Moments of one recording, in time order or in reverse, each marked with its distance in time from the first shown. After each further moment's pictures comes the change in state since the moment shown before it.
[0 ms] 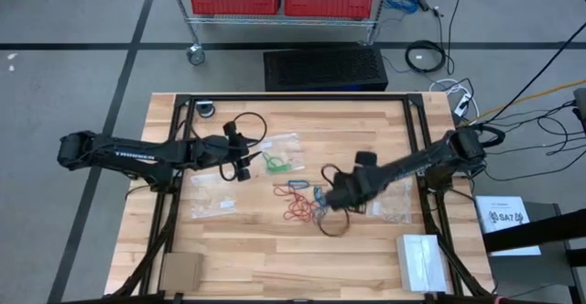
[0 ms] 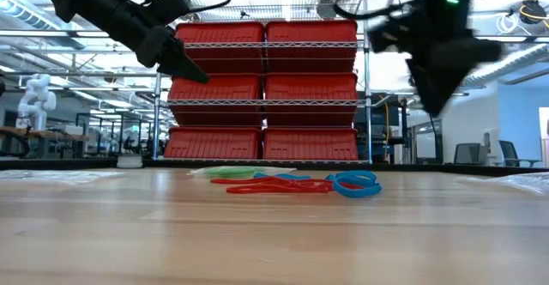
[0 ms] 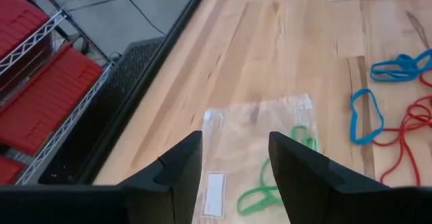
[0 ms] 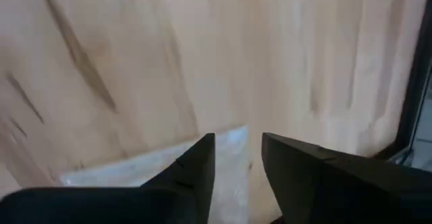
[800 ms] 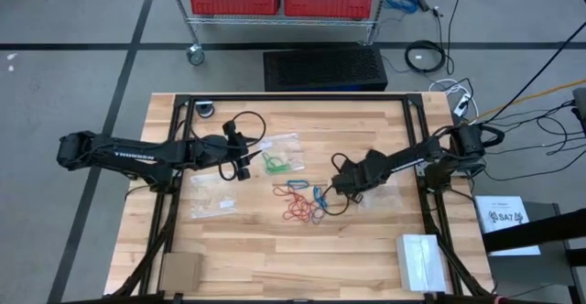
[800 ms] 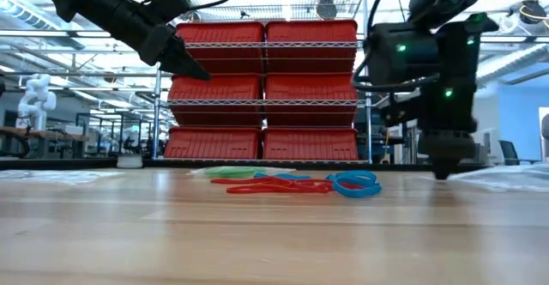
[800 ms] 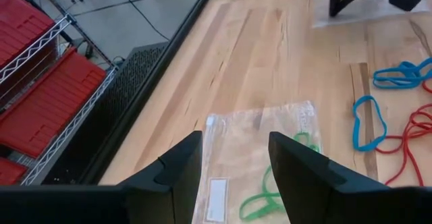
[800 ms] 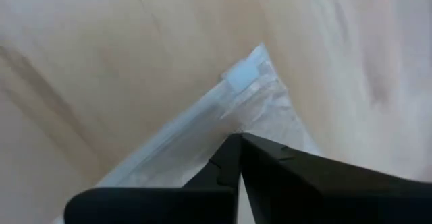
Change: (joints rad) left arm 0.001 0.000 0.000 0.022 -0.007 0.004; right arm -0.201 -0.002 -0.379 0.479 -0.002 0.073
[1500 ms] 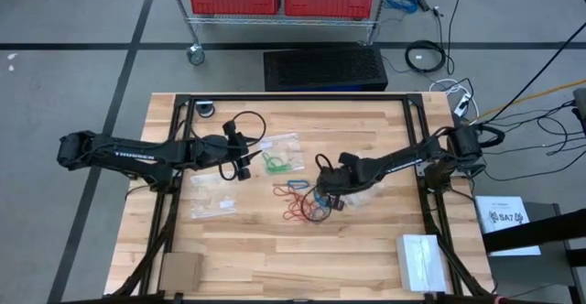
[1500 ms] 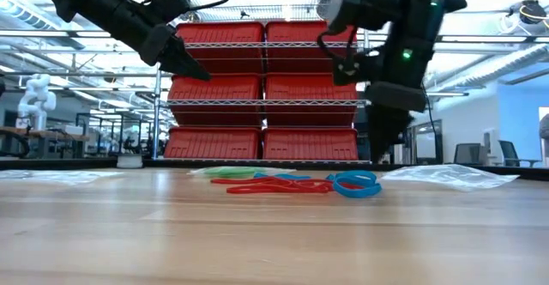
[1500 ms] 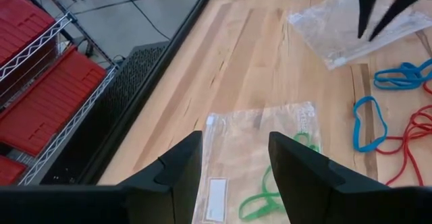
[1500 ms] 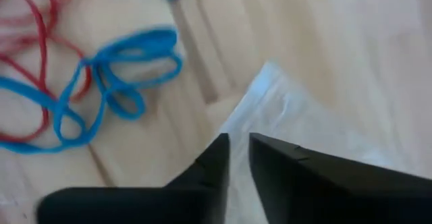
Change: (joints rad) left arm 0.000 0.000 0.000 -0.001 -0.003 -0.009; right arm 0.059 0.016 0.182 0.153 -0.077 -0.169
